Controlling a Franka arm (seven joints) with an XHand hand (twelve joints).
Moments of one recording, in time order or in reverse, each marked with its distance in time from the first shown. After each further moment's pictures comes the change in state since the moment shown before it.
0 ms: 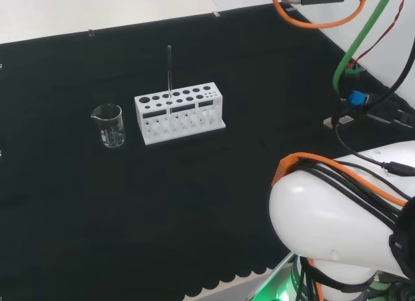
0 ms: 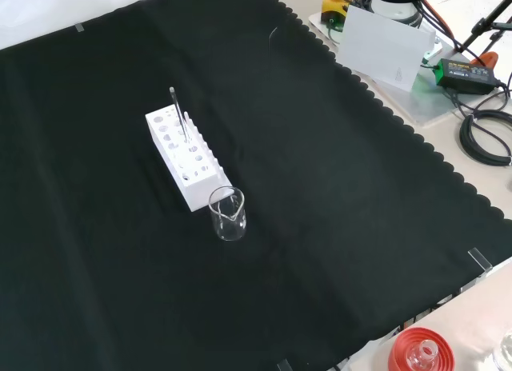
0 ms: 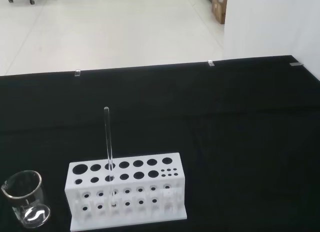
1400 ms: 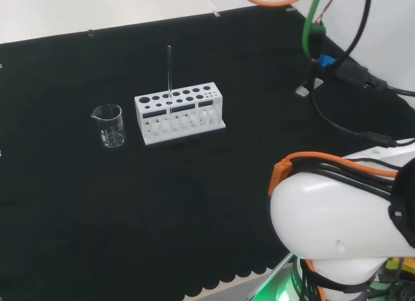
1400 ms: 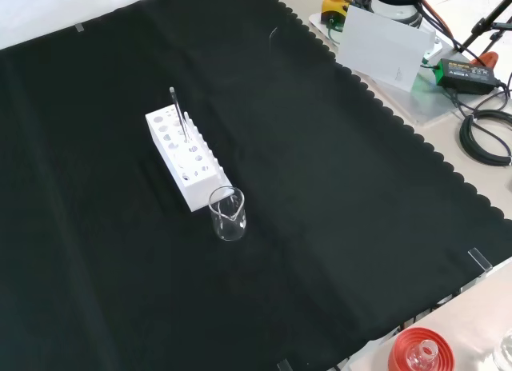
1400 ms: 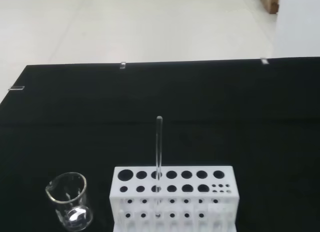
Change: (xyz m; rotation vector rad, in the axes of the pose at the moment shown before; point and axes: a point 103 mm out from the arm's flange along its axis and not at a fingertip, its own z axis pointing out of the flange) arm 0.050 0.068 0.009 0.043 0.025 -0.136
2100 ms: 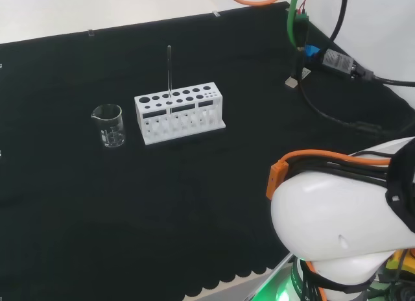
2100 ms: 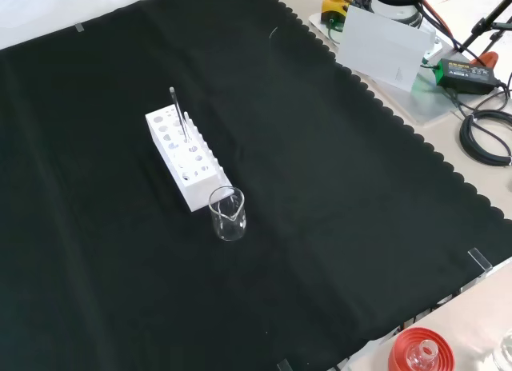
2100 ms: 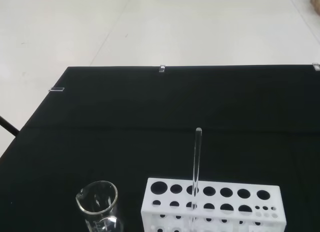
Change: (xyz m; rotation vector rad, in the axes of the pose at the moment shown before) arm 0.013 0.043 0.022 -0.011 0.052 -0.114
